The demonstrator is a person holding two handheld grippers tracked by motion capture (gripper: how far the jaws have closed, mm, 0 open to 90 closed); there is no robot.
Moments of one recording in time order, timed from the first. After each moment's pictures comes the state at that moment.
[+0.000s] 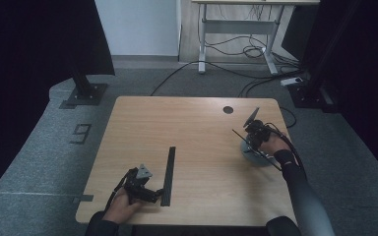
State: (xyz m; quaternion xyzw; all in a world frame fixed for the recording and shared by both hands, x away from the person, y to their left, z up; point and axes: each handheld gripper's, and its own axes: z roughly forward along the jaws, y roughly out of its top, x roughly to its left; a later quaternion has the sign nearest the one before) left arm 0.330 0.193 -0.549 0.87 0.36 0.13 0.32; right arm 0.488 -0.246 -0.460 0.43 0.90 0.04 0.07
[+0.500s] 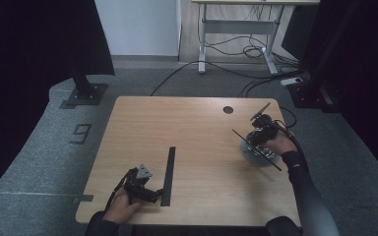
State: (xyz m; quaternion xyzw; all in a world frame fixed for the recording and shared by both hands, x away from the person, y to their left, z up) left arm 0.330 0.193 -0.548 0.87 0.36 0.13 0.32; right arm 0.477 -0.262 -0.433 0.45 0.88 0.12 0.12
